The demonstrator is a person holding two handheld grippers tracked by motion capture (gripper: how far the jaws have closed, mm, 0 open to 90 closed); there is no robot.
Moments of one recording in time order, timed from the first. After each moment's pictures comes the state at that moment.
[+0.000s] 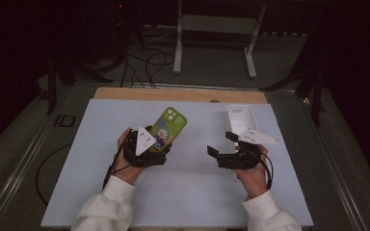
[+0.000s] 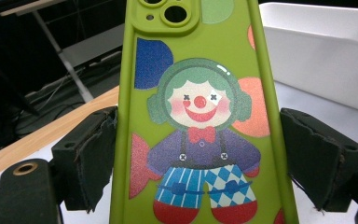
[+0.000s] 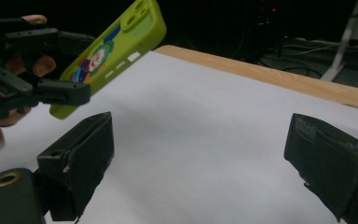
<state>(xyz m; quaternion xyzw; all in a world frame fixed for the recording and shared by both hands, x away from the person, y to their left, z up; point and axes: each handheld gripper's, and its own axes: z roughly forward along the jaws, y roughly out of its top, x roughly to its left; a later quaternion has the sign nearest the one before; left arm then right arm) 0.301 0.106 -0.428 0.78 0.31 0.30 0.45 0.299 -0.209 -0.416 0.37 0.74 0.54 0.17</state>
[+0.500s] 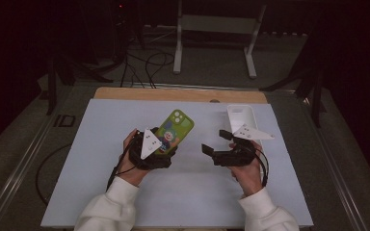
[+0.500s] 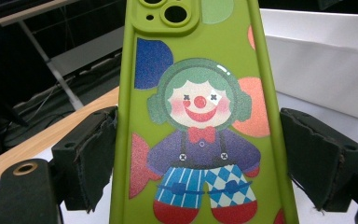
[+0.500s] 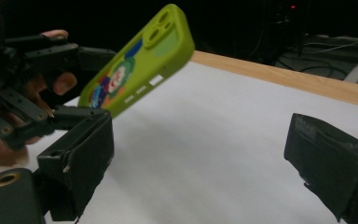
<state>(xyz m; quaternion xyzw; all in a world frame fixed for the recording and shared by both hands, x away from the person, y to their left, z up) 0.295 0.092 -0.429 0.78 0.29 0.30 0.46 0.307 -0.197 -0.413 0.36 0.74 0.56 0.13</state>
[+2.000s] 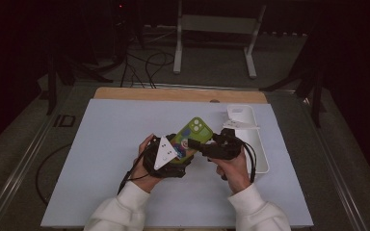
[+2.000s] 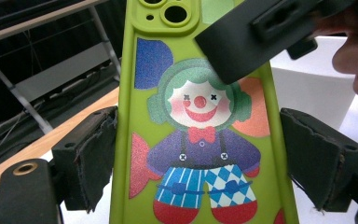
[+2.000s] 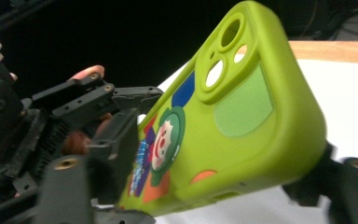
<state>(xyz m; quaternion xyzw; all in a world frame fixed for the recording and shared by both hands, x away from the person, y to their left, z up) 0.277 0.059 -0.427 0.79 0.23 0.28 0.49 0.326 -0.167 -0.414 0.38 0.71 0.59 0.00</state>
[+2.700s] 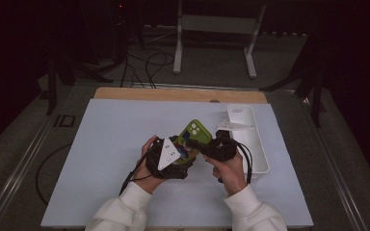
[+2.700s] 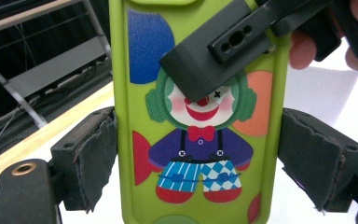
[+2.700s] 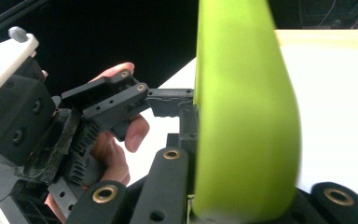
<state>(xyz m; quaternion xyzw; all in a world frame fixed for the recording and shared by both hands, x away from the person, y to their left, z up) 0.280 0.053 -0.433 0.80 0.23 0.27 0.48 0.320 -0.154 -0.412 0.37 0.73 0.58 -0.01</state>
